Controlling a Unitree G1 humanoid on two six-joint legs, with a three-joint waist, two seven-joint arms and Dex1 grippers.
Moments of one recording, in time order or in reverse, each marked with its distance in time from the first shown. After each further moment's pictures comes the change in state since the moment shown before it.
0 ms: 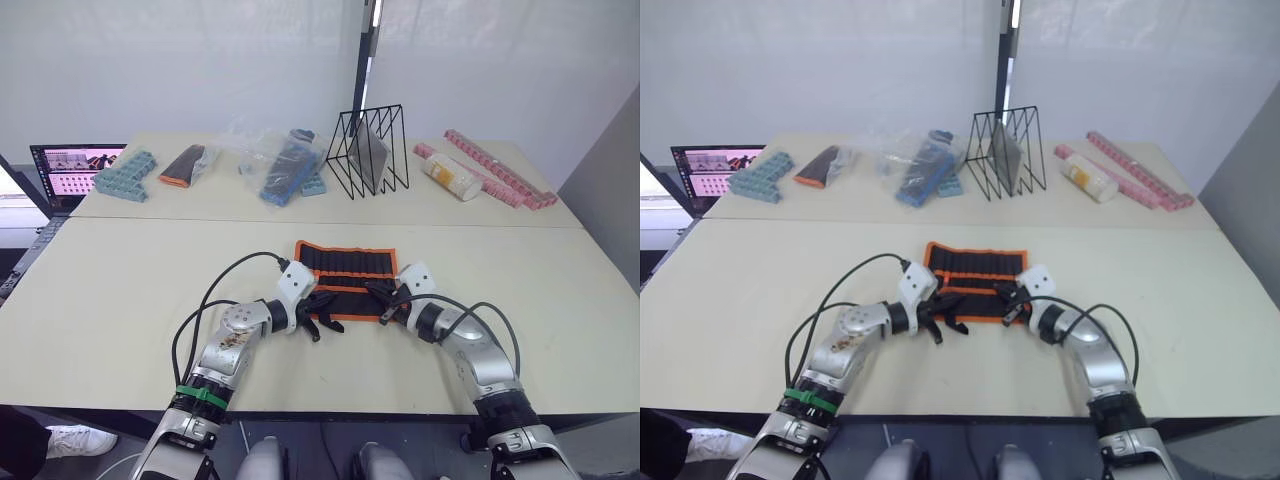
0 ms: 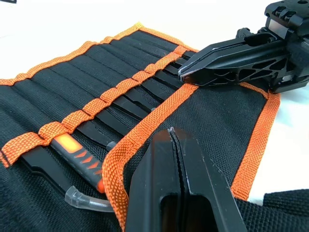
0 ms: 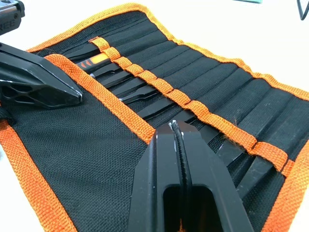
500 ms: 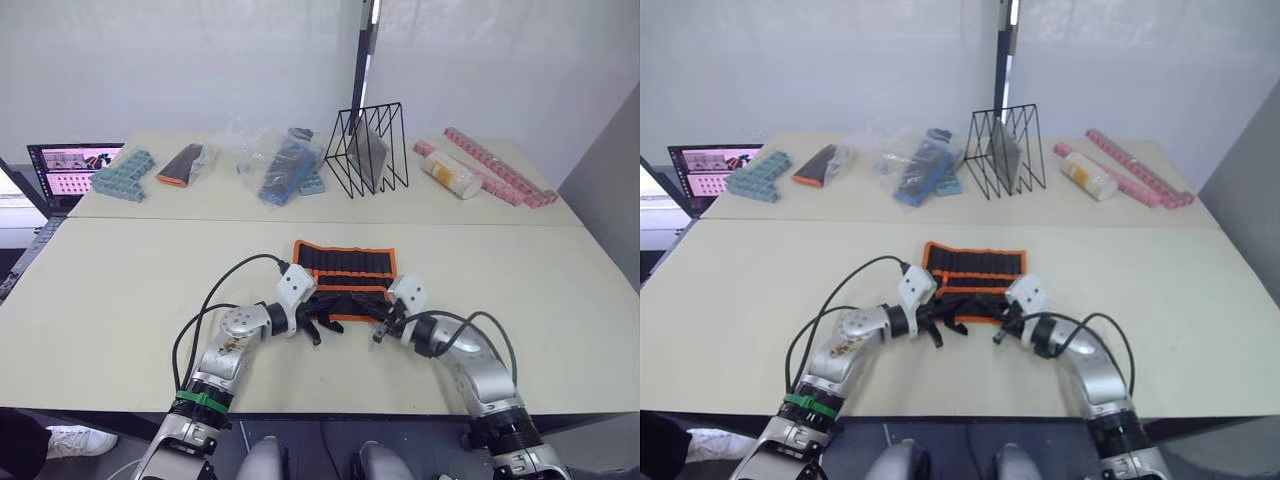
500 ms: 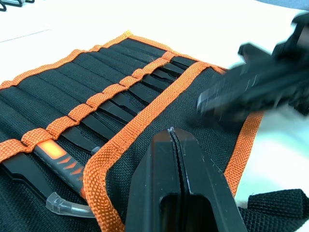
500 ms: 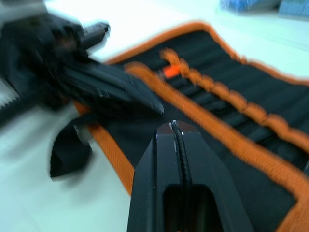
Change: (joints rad) left arm 0.020 -0.011 -0.001 -0.009 -0.012 -0.032 -0.027; right arm 0.095 0.009 0.059 -0.149 -0.005 0.043 0.064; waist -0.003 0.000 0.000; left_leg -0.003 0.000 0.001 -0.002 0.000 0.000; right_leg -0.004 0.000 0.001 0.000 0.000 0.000
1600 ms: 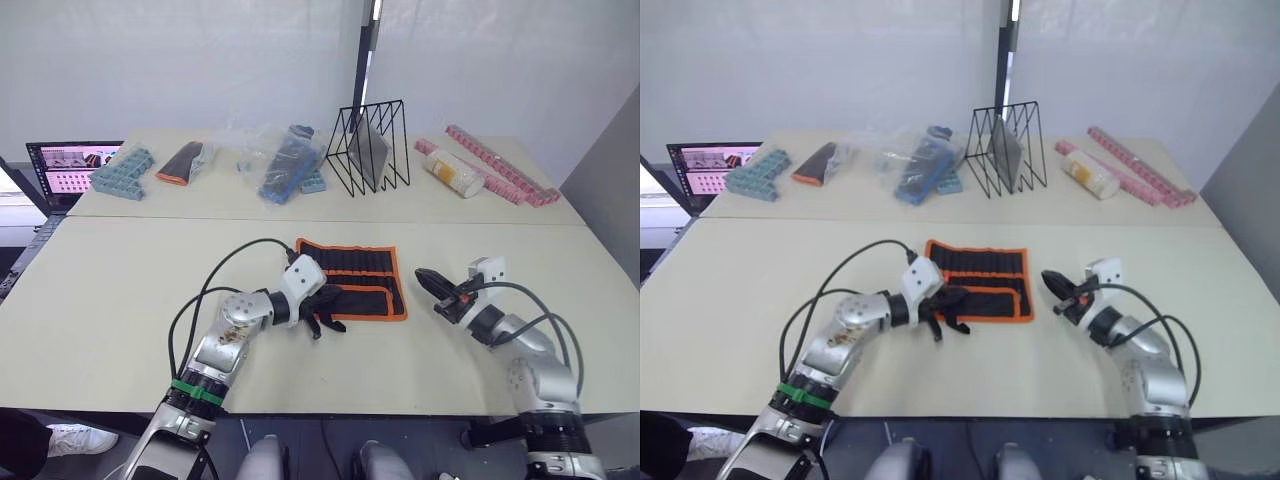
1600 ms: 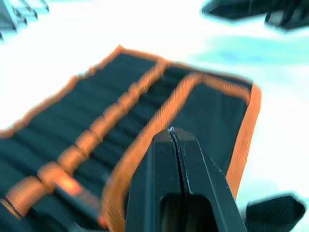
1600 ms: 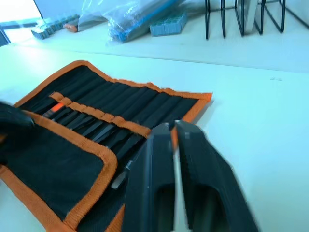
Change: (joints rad) left arm -0.060 0.082 -0.019 -0.218 0.016 0.153 -0.022; right arm 0.016 -0.137 -0.318 -0.010 0.288 0.185 0.015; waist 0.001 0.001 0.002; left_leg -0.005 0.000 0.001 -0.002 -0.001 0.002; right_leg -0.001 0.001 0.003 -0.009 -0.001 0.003
